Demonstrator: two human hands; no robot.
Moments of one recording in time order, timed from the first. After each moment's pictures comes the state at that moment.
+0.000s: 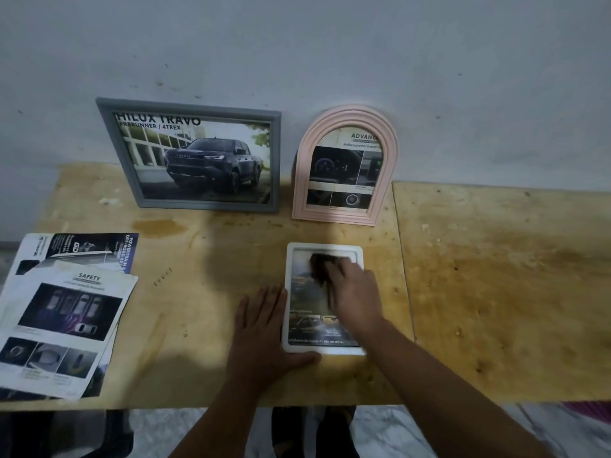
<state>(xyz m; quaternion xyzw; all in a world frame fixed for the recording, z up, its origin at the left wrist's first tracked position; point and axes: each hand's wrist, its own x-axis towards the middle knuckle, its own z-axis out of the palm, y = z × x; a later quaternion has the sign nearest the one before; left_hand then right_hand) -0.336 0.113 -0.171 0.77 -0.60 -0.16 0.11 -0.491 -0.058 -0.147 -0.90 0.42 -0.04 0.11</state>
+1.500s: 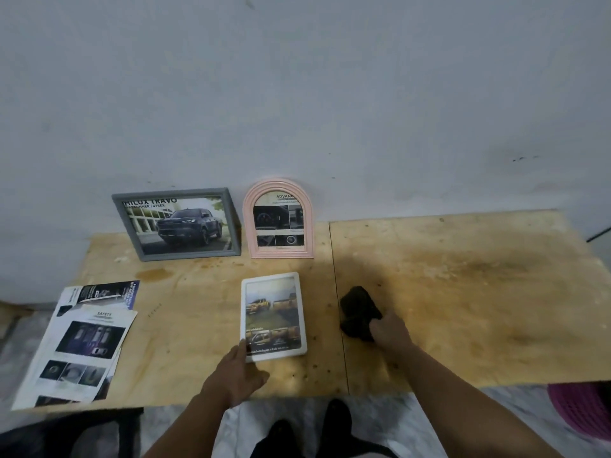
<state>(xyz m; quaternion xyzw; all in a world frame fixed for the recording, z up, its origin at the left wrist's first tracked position) -0.376 0.137 -0.159 0.80 -0.40 -0.44 0.08 -0.705 -0.099 -0.069 -0.53 0.71 0.04 0.46</state>
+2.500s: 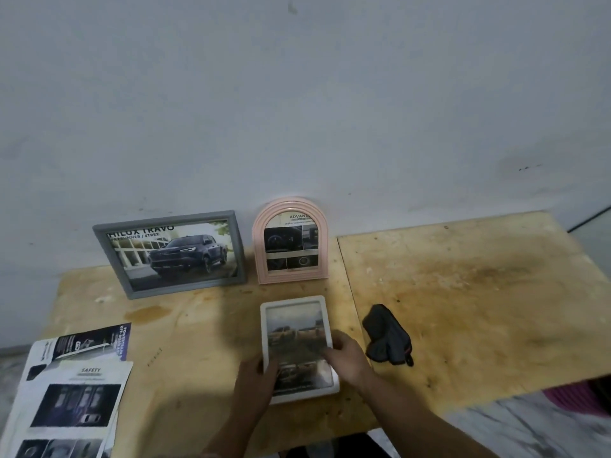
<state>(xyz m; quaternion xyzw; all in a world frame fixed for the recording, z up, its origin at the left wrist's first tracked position) -0.361 0.068 -0.095 0.81 -0.27 -0.46 0.26 -0.556 -0.041 -0.068 -0.51 0.60 -0.08 0.60</state>
